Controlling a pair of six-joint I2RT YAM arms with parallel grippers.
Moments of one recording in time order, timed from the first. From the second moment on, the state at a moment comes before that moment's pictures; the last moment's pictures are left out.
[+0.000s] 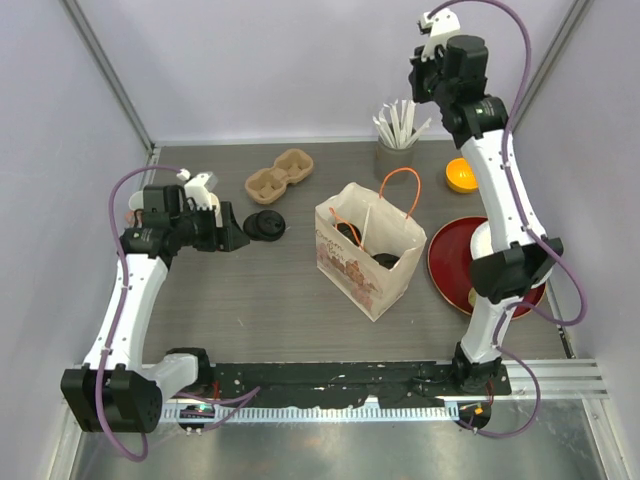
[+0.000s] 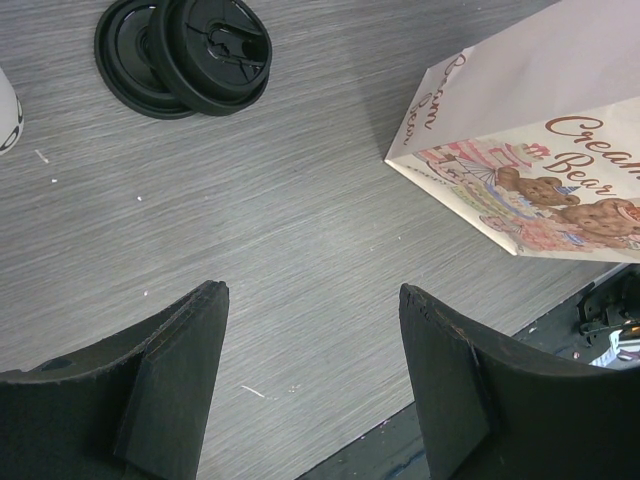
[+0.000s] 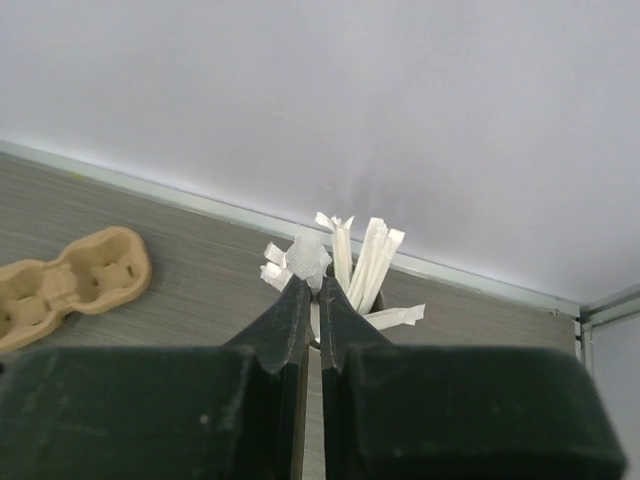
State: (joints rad) left arm -0.01 1.10 1.05 -0.74 0.52 -0.07; right arm 0.24 1.90 2.24 -0.54 0.02 -0.12
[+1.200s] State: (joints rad) left arm -0.01 1.06 1.04 -0.74 0.55 -0.09; right arm 0.39 1.43 1.78 -0.86 -0.60 0.00
